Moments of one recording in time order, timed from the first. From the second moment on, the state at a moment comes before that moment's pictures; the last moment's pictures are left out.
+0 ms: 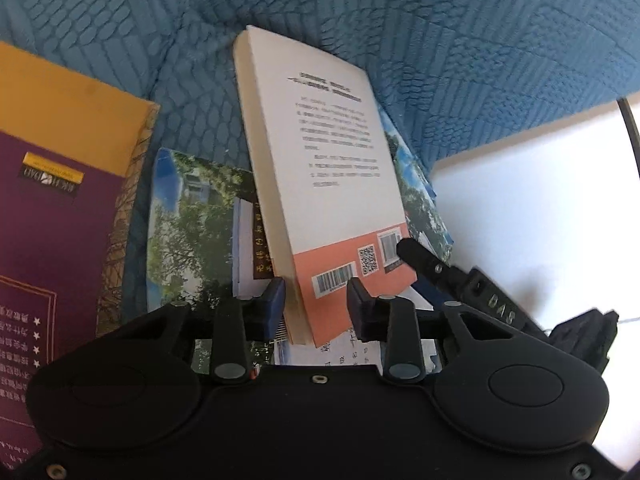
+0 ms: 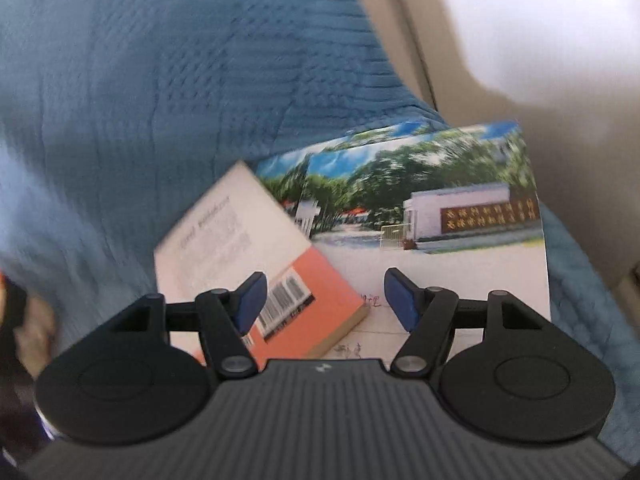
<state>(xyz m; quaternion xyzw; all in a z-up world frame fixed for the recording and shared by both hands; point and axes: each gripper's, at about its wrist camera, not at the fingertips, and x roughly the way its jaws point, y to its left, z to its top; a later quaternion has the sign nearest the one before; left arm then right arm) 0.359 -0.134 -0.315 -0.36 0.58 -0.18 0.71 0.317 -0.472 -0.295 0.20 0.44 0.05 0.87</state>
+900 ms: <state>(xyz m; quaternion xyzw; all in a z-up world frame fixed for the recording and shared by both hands) 0.357 -0.094 -0.307 -0.47 0.55 -0.18 0.67 0.314 -0.499 -0.317 0.54 0.37 0.12 0.74</state>
